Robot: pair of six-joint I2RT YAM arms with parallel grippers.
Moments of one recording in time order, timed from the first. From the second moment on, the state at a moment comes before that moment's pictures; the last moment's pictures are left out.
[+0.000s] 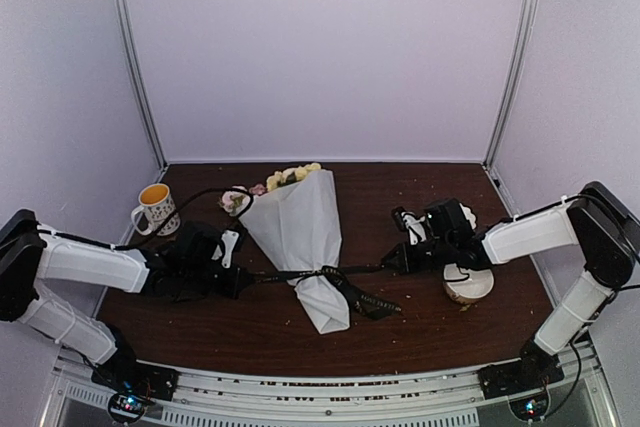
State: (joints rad) left arm -0.74 1.38 0.50 0.09 0.02 -0.38; right arm 0.57 1.60 0.68 0.19 -0.33 0.39
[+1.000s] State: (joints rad) left arm -0.69 1.19 0.44 -0.13 -0.14 -0.38; right arm 0.73 1.41 0.69 0.03 -0.30 0.42
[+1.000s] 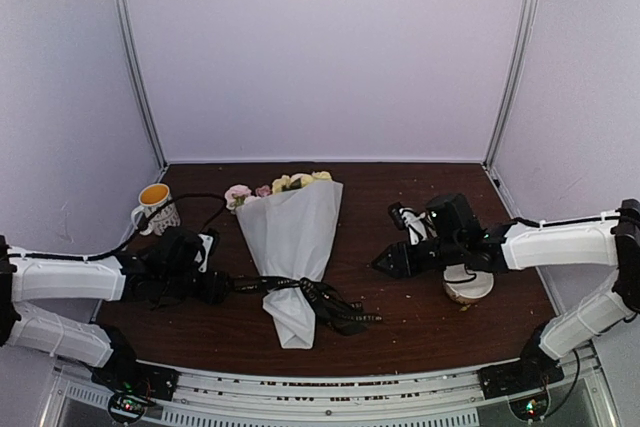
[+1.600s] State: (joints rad) left arm -0.68 0.90 0.48 -0.25 -0.23 -0.32; right arm 0.37 1.07 0.72 -0.06 -0.07 0.36
